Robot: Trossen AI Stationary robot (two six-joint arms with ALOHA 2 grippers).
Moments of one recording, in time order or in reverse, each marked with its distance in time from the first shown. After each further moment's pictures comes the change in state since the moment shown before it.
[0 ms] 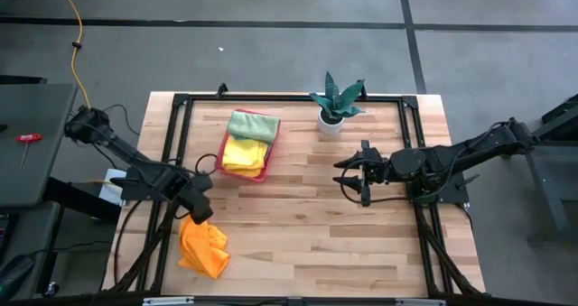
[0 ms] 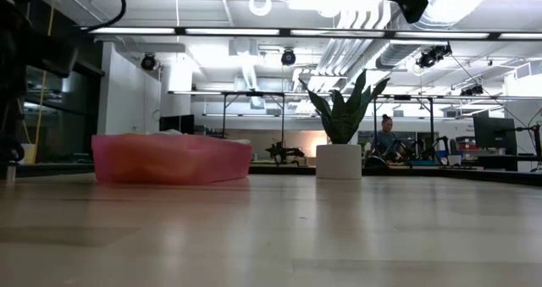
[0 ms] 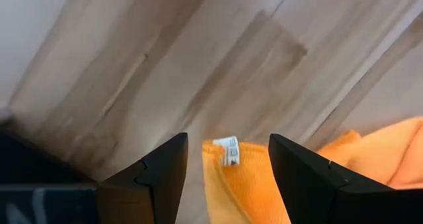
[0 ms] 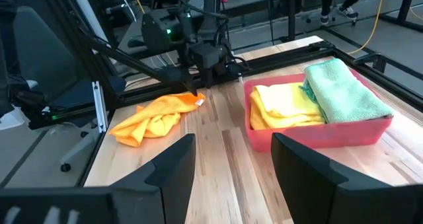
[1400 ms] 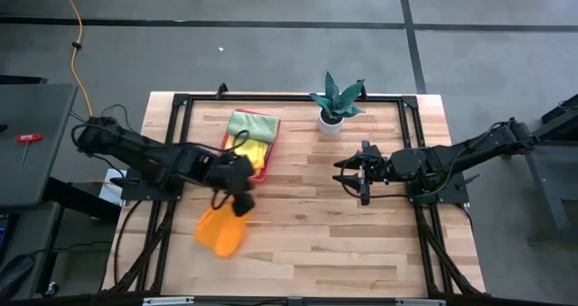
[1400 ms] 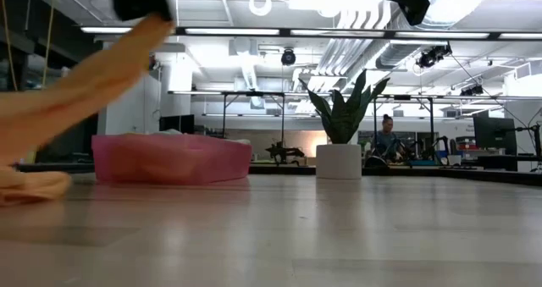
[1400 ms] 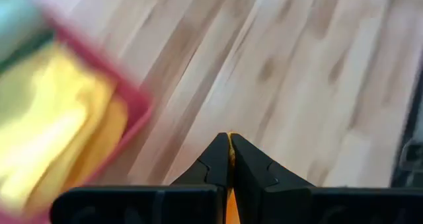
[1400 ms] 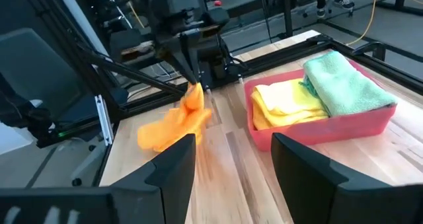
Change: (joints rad) left arm 0.261 0.308 0.625 0.088 -0.141 0.487; right arm 0.000 -0.001 0.000 0.008 0.015 0.086
